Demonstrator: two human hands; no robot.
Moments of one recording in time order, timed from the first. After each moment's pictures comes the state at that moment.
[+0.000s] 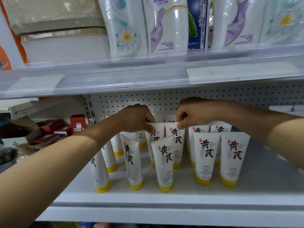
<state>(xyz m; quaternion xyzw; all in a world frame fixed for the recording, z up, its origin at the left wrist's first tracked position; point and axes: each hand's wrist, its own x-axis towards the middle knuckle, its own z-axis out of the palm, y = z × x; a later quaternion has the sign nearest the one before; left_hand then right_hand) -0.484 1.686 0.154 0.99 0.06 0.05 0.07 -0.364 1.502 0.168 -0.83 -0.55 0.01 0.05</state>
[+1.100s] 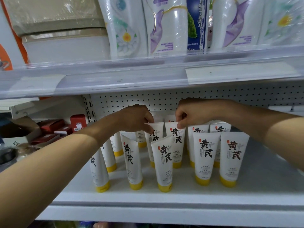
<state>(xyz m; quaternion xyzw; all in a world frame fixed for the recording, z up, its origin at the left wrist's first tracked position) -0.484 1.687 0.155 1.00 0.05 0.03 0.07 -0.364 1.502 0.170 -0.83 -0.55 0.03 0.04</state>
